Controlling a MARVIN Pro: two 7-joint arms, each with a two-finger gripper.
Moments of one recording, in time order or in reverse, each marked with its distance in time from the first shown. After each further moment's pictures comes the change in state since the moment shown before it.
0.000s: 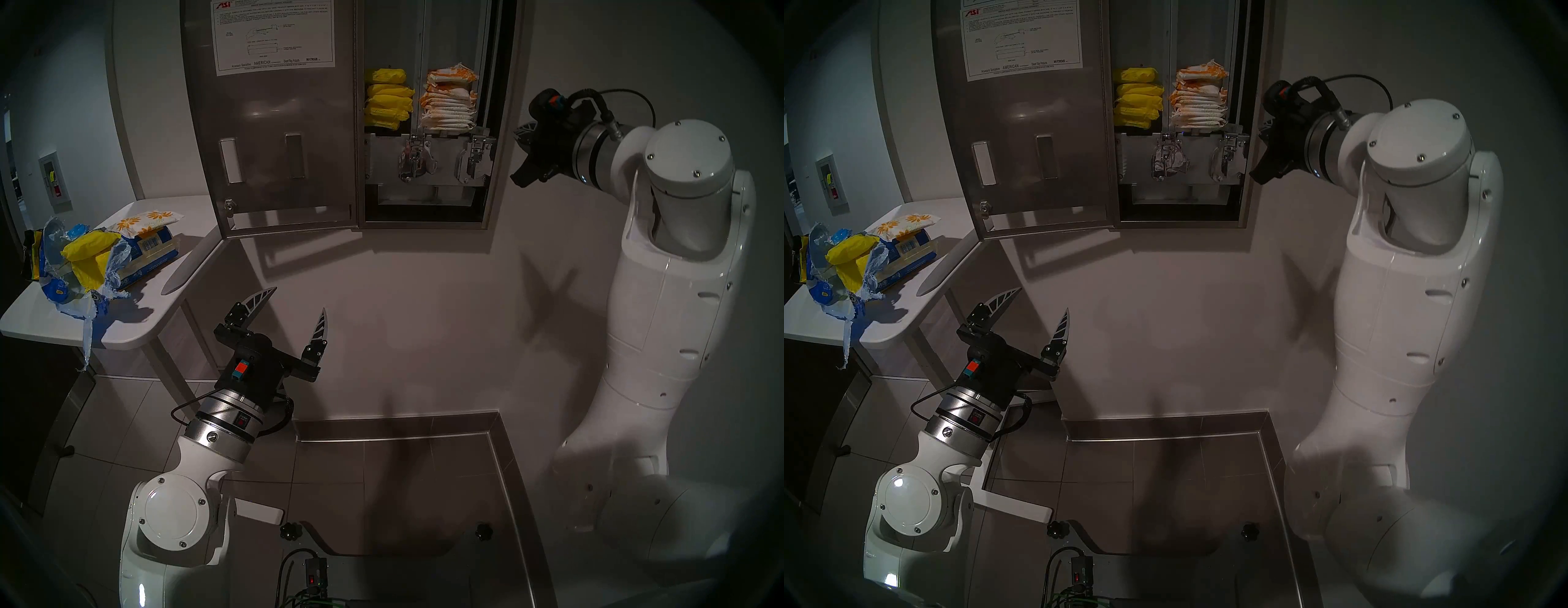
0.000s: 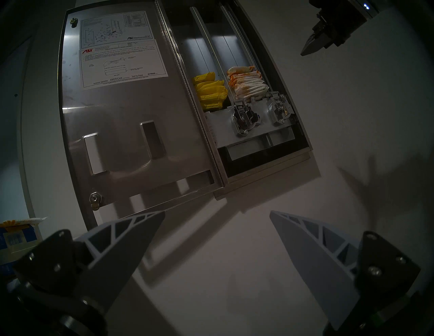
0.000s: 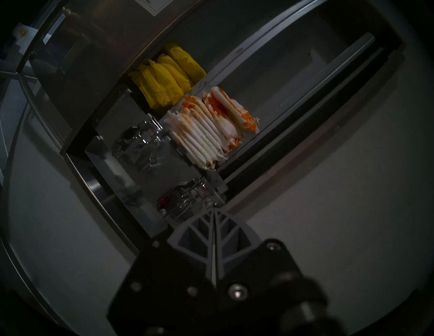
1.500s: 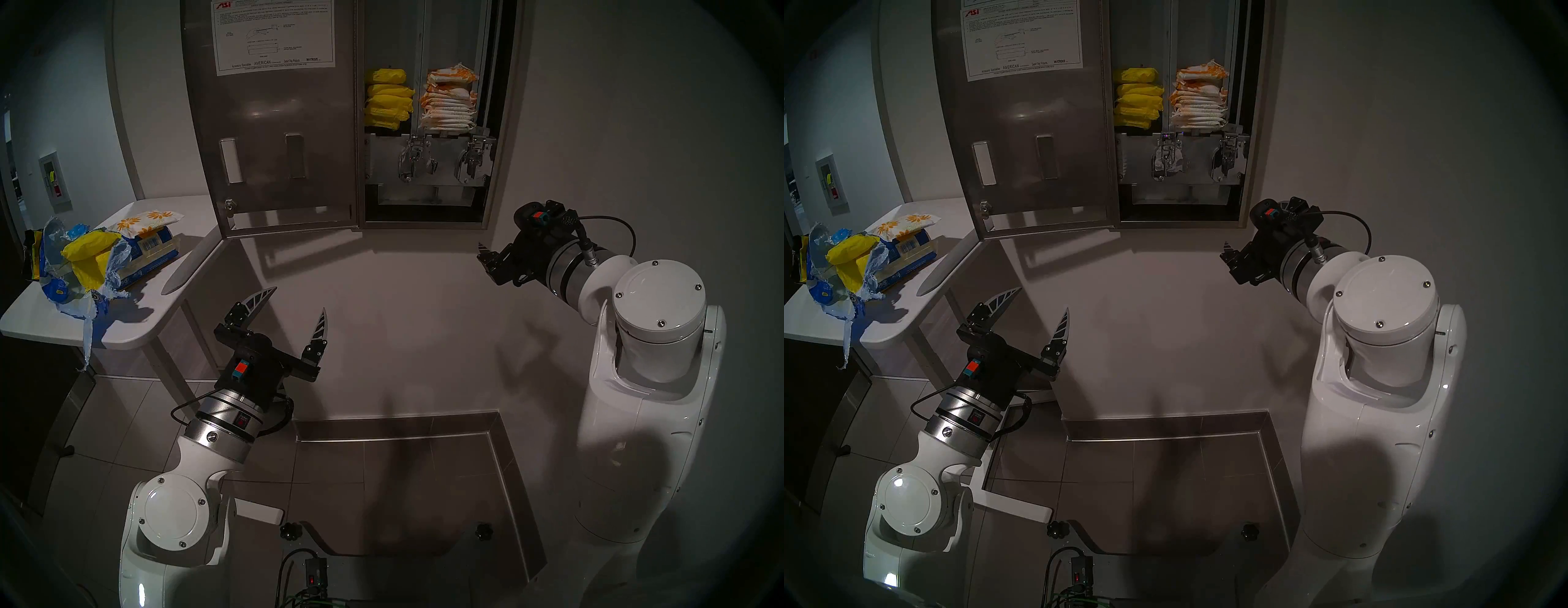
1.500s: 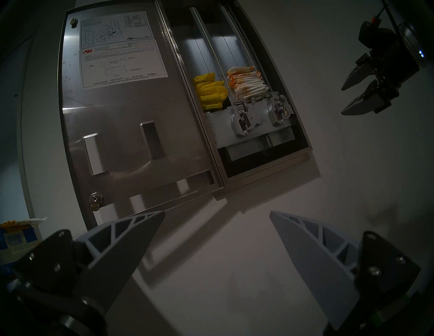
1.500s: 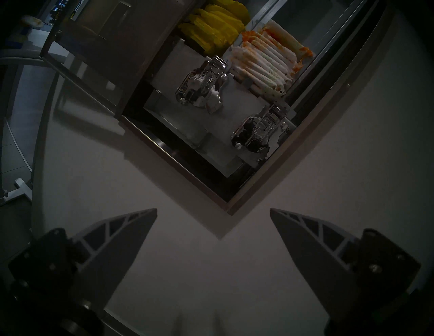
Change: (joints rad) left arm 0.000 0.002 0.000 -0.001 0.000 0.000 0.000; right arm -0.462 -0.133 -0.001 -0.155 0.104 -0.054 -0.226
